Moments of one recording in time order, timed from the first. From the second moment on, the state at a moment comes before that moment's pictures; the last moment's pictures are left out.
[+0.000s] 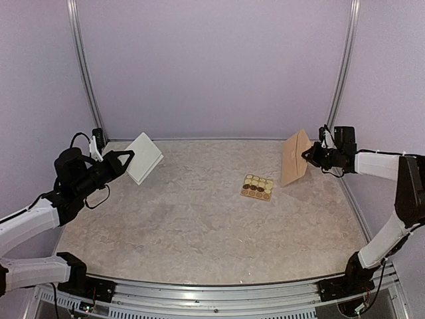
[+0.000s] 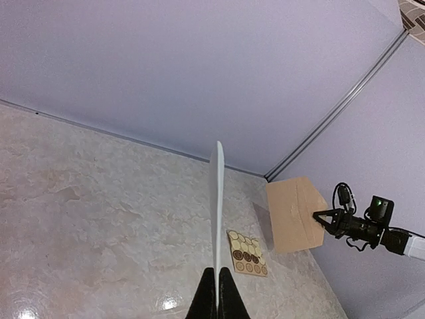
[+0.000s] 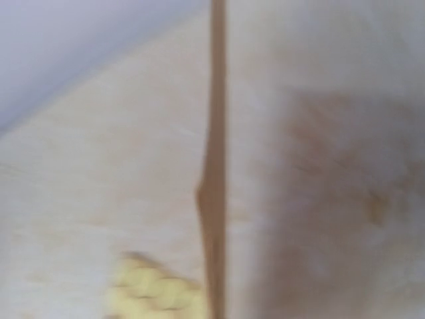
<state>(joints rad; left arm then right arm) -0.35 0.95 0.53 0.35 0.19 -0.64 0.03 1.64 0.99 0.04 -0.39 0.47</state>
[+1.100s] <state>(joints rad) -0.87 0.66 0.33 0.53 -0.28 -0.74 1.04 1.49 0.55 0.48 0.18 1.08</state>
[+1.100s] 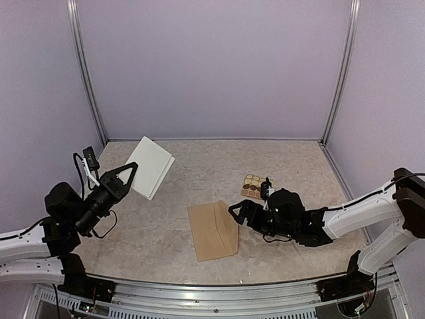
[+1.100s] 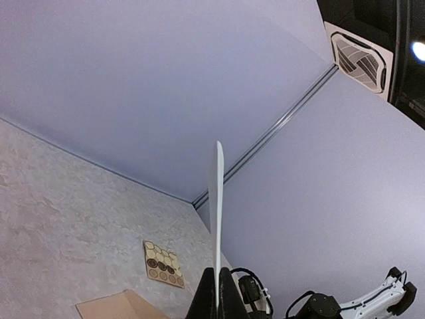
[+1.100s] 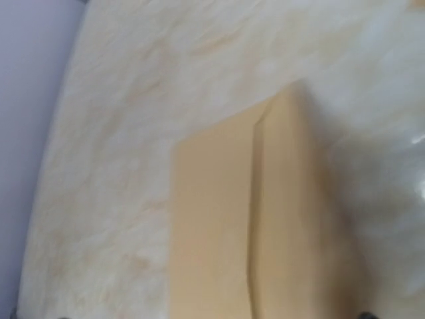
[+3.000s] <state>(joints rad) -0.99 1.02 0.43 0.51 -0.29 -0.84 0.83 1.60 1.00 0.20 -0.40 0.70</state>
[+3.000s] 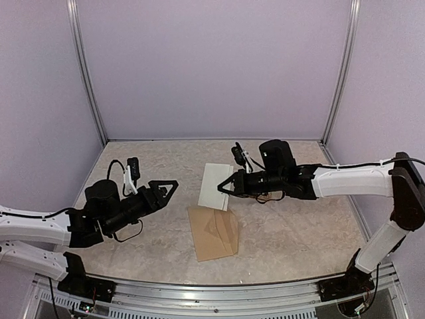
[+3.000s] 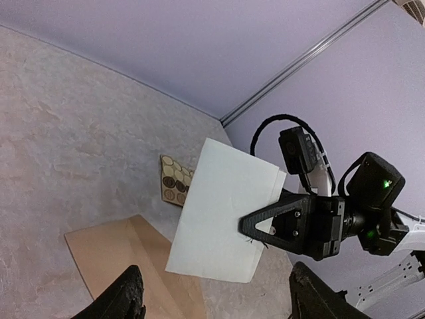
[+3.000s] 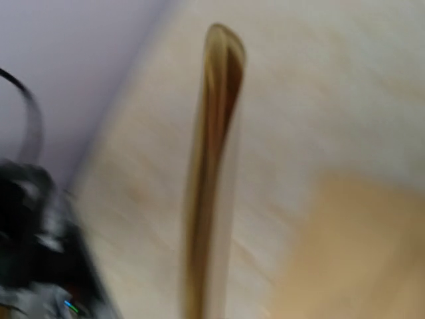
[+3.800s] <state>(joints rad) -0.88 1.56 0.50 0.42 0.22 -0.96 0.71 1.76 1.06 -0.41 -0.46 0.46</state>
